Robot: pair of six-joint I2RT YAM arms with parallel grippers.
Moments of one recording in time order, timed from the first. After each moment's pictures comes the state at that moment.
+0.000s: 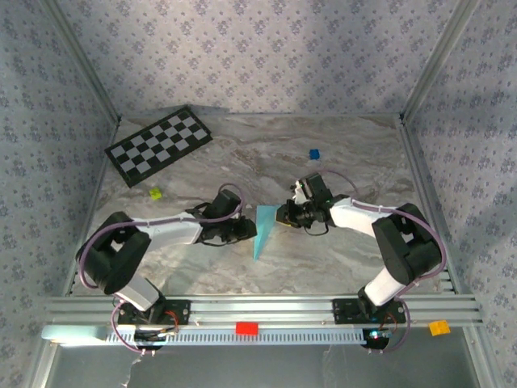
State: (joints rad) left arm -0.76 1.57 0.71 -0.11 0.30 -0.92; right arm 0.51 1.59 0.76 -0.13 -0.51 0.72
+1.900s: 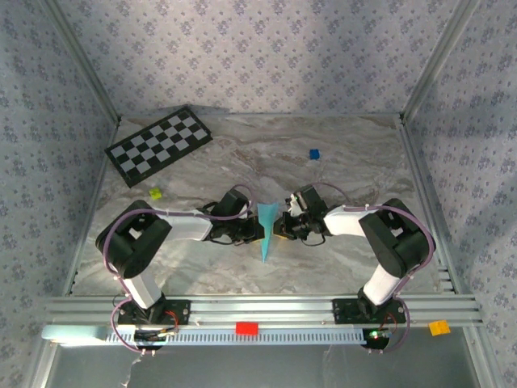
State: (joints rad) left arm -0.77 1.71 0.75 0.05 0.47 -0.93; right arm 0.57 1.67 0.67 0.02 -0.55 0.77
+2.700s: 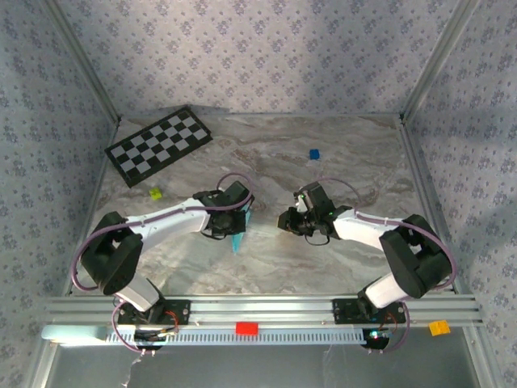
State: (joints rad) left arm -0.83 1.56 0.99 -0.69 -0.12 -0.84; right arm 0.57 1.49 0.65 -0.06 -0.41 0.80
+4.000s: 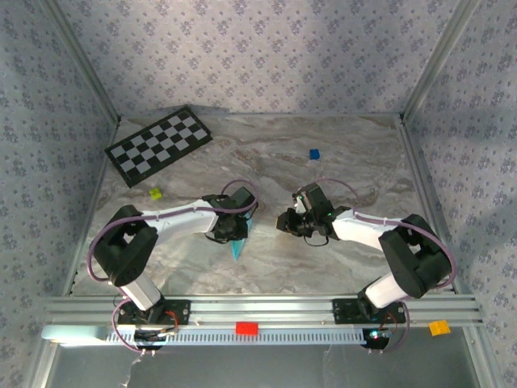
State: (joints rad) left arm -0.85 1.65 0.97 -0.66 -0.10 -0.84; right arm 0.58 1.50 0.65 -0.06 -0.40 0.81
